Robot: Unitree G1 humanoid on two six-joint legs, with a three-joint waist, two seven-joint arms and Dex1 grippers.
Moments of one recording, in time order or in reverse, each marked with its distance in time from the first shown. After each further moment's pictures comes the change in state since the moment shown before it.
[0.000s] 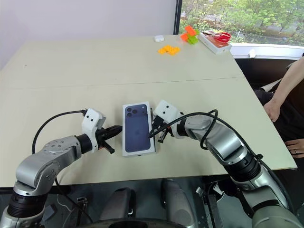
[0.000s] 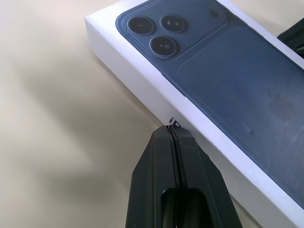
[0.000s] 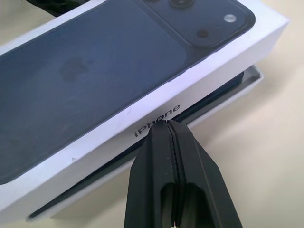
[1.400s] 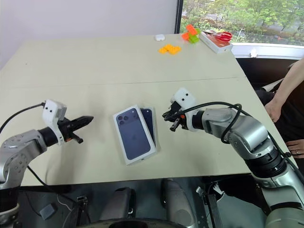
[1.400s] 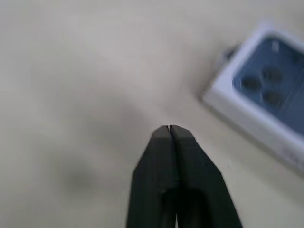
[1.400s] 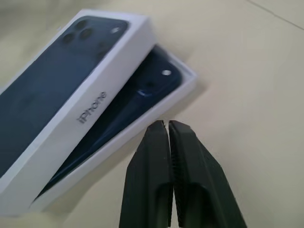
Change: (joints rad) left arm 0.084 0.194 0.266 0.171 -0.051 -0.101 -0.223; right arm 0.001 -0.181 -0.088 0.027 0.291 -0.090 -0.100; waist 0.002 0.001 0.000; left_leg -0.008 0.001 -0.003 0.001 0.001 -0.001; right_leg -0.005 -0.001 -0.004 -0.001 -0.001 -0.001
